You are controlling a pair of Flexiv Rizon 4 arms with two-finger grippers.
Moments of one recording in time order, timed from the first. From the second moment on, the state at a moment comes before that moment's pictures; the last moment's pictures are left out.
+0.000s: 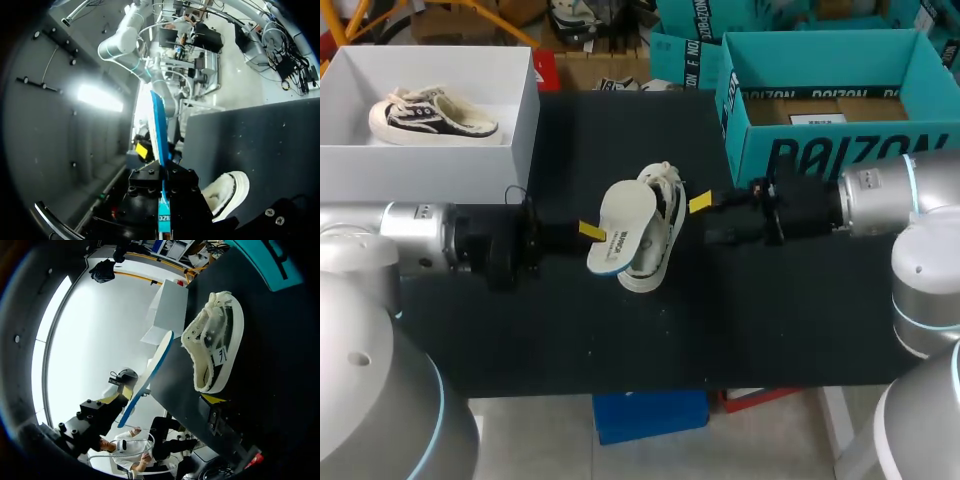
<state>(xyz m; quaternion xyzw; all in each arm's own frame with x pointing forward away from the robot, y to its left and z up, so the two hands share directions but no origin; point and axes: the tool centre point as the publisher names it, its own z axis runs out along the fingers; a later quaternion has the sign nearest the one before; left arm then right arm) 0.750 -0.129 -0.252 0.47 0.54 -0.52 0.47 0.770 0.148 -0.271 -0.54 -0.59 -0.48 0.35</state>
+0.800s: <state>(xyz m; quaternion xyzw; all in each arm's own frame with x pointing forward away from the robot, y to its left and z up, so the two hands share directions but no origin) 0.734 -0.128 -0.290 0.57 0.49 -0.38 0.54 0.774 0.193 -0.288 -0.52 -0.57 -0.50 0.39</state>
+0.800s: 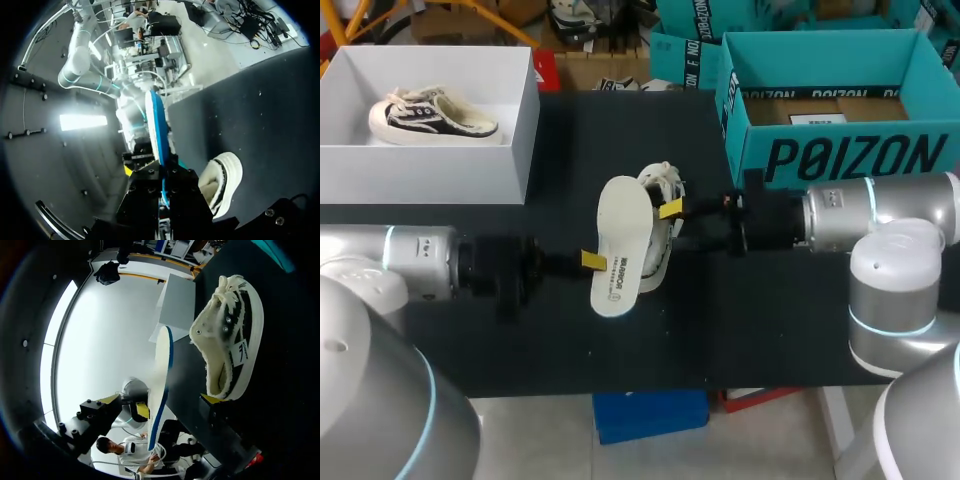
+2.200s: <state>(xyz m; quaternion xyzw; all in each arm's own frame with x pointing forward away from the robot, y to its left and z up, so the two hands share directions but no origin) 0.717 -0.130 -0.307 0.59 0.48 -0.40 0.51 0.776 0.210 -0.317 -0.52 -0.57 -0.49 0.41</state>
